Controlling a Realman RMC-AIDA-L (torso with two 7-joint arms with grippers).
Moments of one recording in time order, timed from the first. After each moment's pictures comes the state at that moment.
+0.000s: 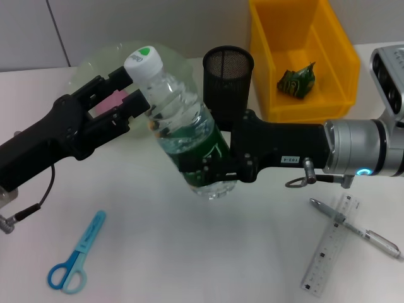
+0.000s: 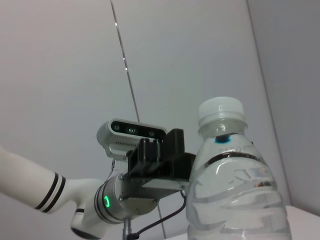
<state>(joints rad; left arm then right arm) -0.51 -2.07 0.78 0.35 1.42 1.81 -1.25 0.68 2.08 -0.78 -0.36 -1.75 -1.67 1.13</state>
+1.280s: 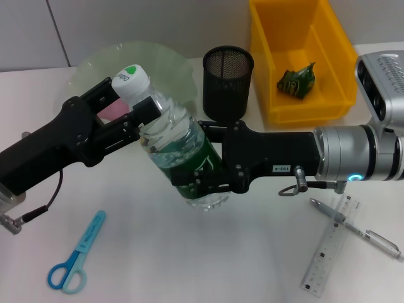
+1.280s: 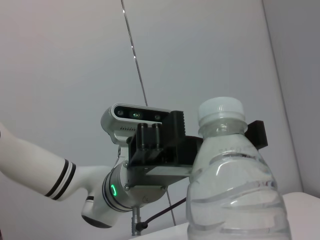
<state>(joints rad) -0.52 -2.07 0.81 0.33 1.42 1.83 -1.19 0.70 2.08 -0.82 -0.34 -1.75 -1.65 1.13</state>
